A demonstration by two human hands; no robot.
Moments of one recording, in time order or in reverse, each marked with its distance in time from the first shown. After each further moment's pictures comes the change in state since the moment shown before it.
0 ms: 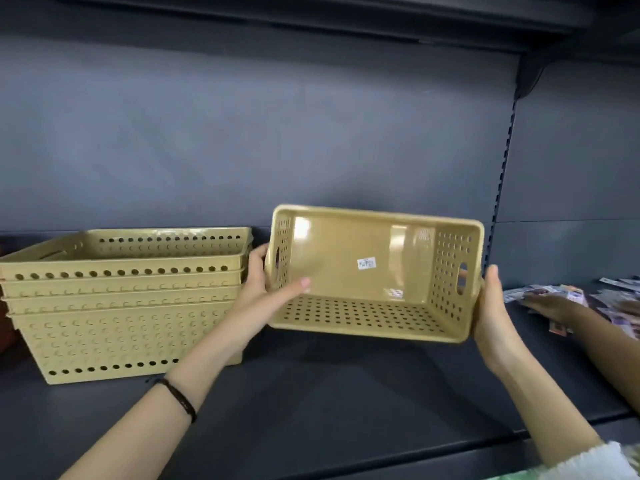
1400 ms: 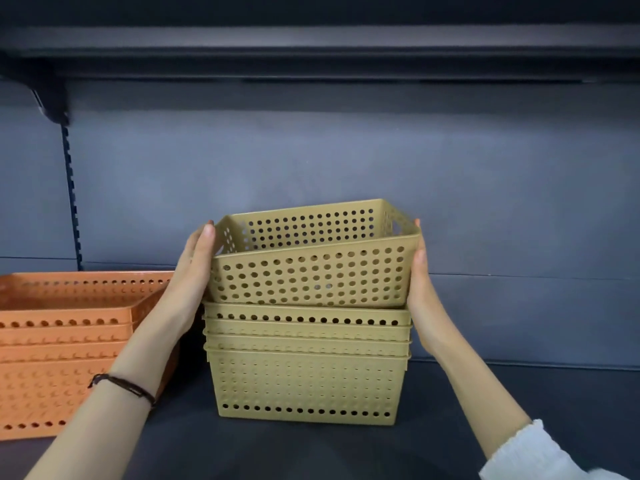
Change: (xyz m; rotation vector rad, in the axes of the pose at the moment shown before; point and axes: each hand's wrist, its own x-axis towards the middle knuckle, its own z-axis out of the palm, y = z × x) left_hand -0.007 0.019 -0.293 -0.030 0.529 0.011; right_hand -0.012 -0.059 0.310 0.081 -0.432 -0.491
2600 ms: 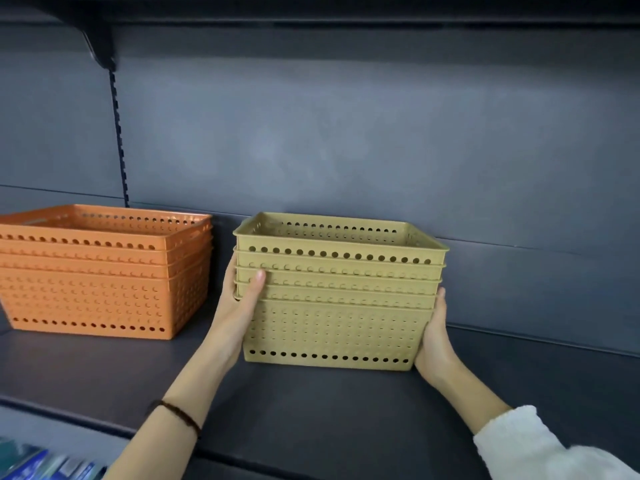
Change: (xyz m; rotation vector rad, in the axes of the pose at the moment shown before) left_hand -0.121 -0.066 0.031 -0.107 0.008 -0.052; right_hand -0.069 0.074 -0.018 0.351 0.119 0.669
